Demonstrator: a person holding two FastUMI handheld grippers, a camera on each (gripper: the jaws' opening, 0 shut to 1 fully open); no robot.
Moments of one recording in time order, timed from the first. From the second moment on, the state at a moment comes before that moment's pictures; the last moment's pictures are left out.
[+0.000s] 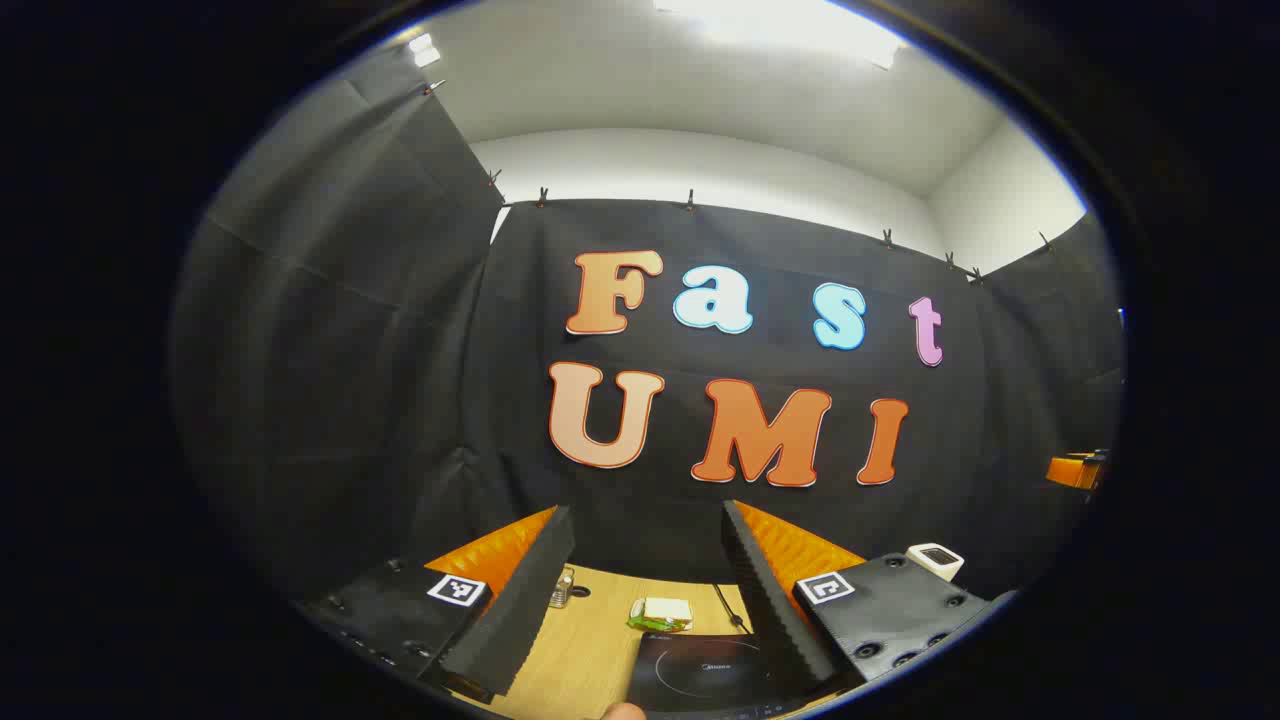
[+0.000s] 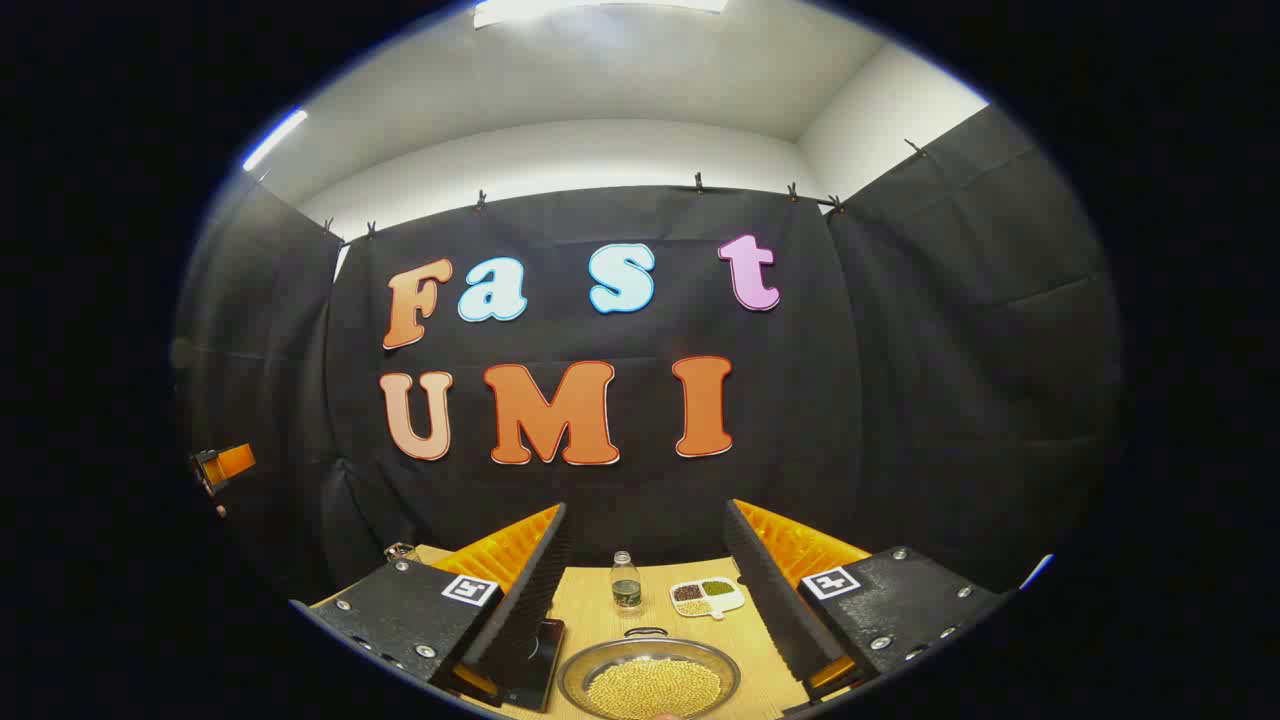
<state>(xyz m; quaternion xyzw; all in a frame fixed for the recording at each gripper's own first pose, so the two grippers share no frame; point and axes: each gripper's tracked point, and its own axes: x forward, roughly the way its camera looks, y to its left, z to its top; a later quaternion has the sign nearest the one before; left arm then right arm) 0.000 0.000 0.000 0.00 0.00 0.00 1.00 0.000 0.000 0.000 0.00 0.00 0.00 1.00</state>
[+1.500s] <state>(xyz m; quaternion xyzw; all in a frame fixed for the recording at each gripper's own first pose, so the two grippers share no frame) 0.002 -0.005 0.005 0.00 0.00 0.00 1.00 0.004 -0.001 -0.014 -0.02 0.00 0.00 1.00</state>
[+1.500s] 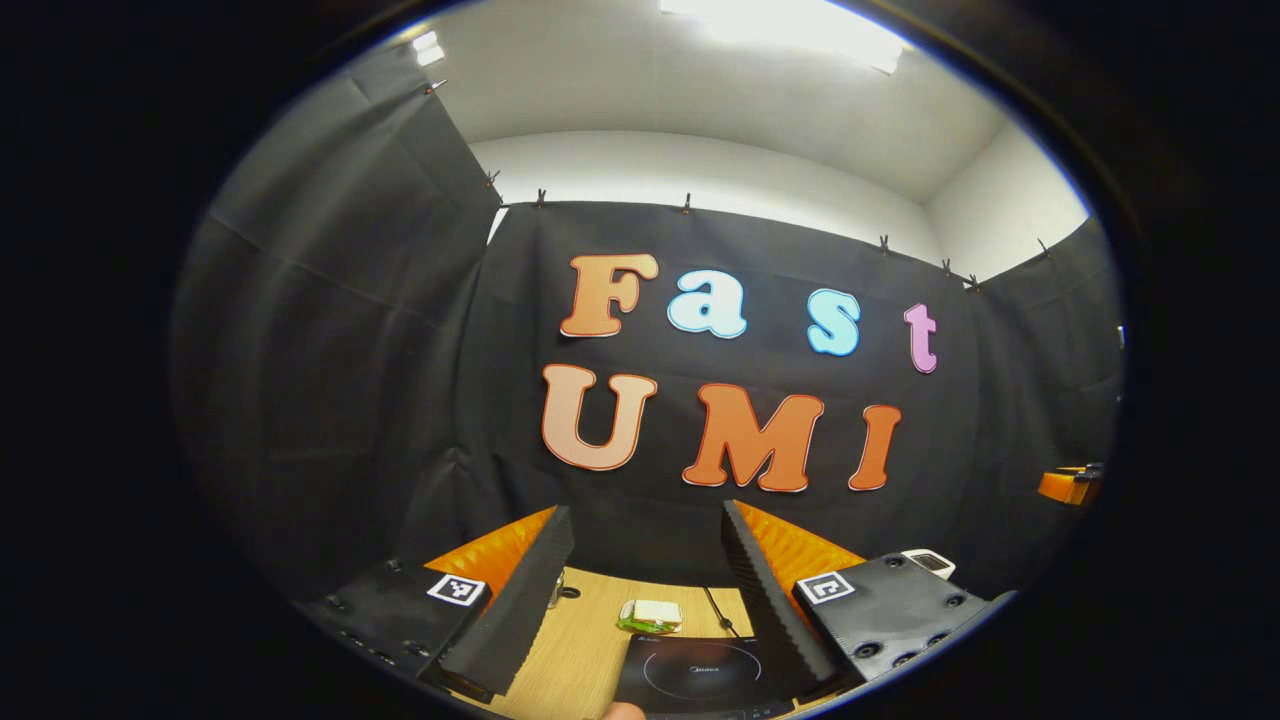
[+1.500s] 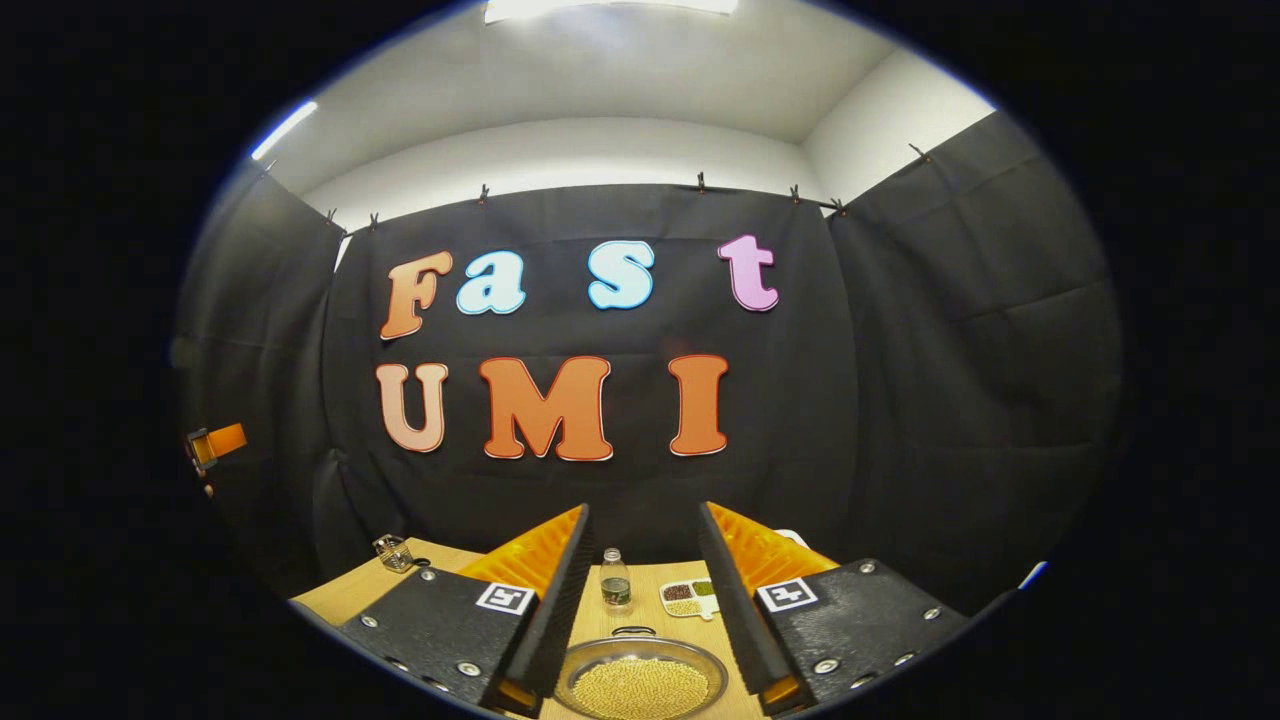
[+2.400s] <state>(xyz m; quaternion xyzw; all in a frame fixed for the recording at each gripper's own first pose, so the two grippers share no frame) 0.009 -0.001 0.002 0.00 -0.01 0.00 1.00 -0.001 0.024 -0.075 -0.02 0.05 0.04 1.00</state>
